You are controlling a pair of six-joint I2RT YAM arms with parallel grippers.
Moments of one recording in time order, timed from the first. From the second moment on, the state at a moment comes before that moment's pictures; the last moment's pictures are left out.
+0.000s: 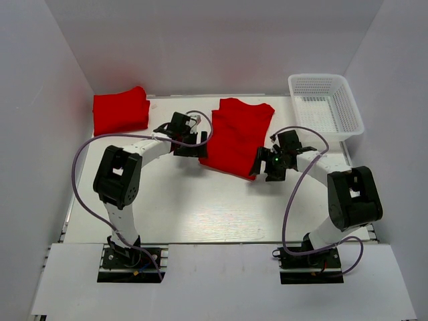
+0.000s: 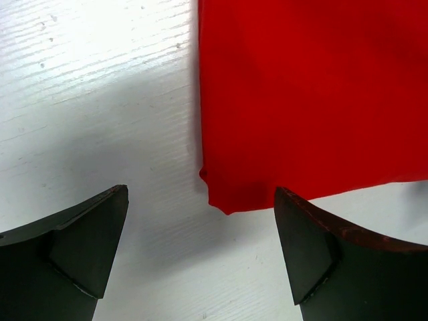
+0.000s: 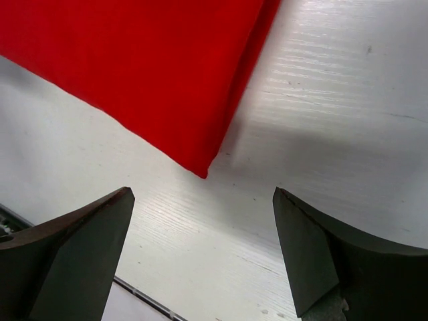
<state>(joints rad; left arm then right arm) -0.42 1.90 1.29 -0.34 0.19 -0.24 0.27 1.59 0.89 -0.38 -0.39 0.40</state>
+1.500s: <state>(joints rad) -0.51 1.54 0.97 -0.39 0.39 -0.34 0.35 1.19 0.69 -0.40 -0.41 0.43</state>
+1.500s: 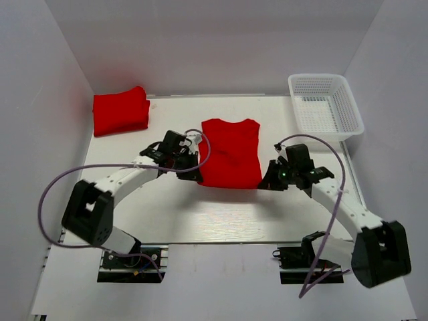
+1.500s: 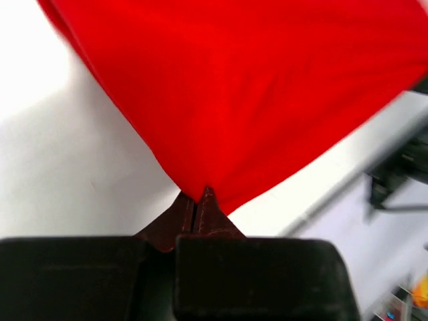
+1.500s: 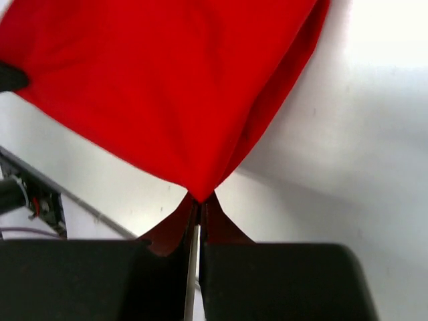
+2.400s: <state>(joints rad) -0.49 1.66 1.54 -0.68 0.11 -0.47 0.32 1.39 1.23 -0.69 -0.32 0.34</state>
